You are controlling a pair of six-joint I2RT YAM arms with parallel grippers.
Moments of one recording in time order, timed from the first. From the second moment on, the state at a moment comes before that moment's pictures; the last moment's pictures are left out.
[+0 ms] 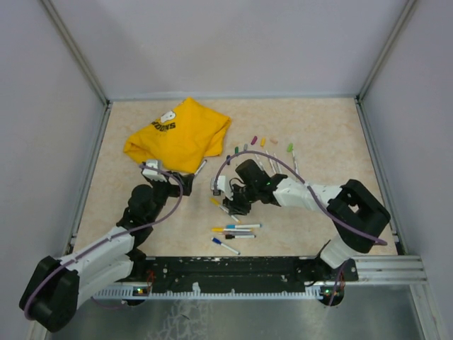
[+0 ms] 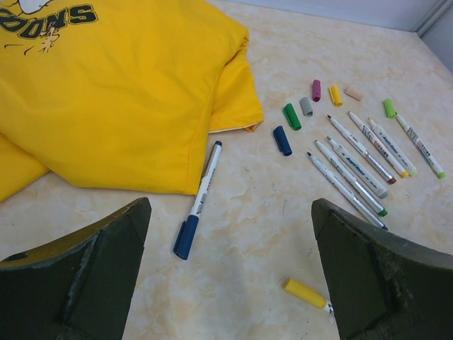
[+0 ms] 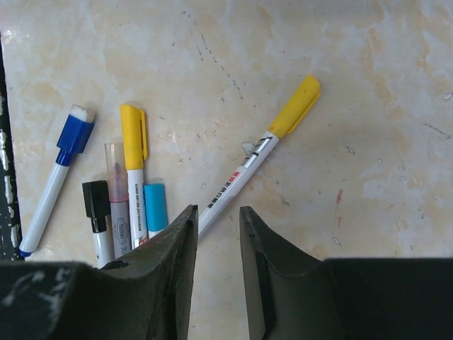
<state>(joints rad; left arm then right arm) -0.52 0.88 0.19 0.61 -0.19 -0.32 0.83 1.55 0.85 -0.21 -0.49 -0.53</state>
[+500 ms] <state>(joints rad) -0.52 0.87 0.18 0.62 -0.22 -0.32 0.91 1.69 0.94 -0.20 -0.39 -0.41</state>
